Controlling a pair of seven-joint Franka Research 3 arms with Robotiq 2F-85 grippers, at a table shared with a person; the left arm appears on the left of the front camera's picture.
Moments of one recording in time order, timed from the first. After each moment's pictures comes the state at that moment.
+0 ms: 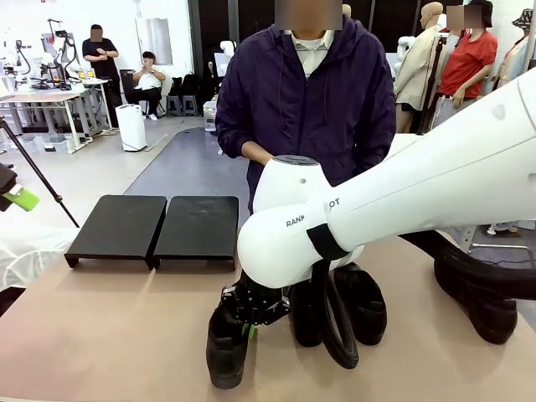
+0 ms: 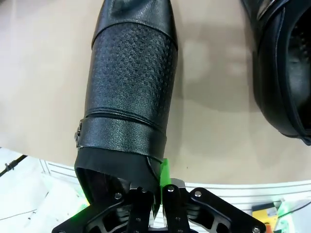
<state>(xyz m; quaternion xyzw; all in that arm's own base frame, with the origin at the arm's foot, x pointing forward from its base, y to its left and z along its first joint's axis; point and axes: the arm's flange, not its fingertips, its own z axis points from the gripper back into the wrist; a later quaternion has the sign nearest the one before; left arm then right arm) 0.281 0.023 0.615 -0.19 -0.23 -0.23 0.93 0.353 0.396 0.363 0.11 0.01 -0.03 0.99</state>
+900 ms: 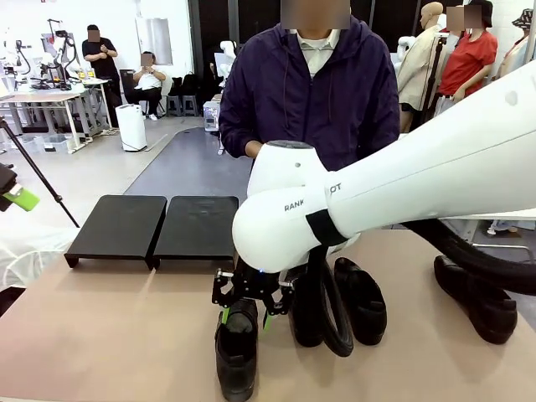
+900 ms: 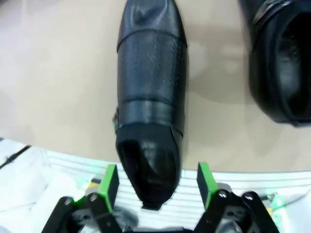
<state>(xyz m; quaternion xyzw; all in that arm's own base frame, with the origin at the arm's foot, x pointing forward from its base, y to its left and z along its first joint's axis) 0.281 0.023 0.615 -0.19 -0.23 -0.23 0.93 0.346 0.397 0.405 0.10 0.01 -0.01 0.99</state>
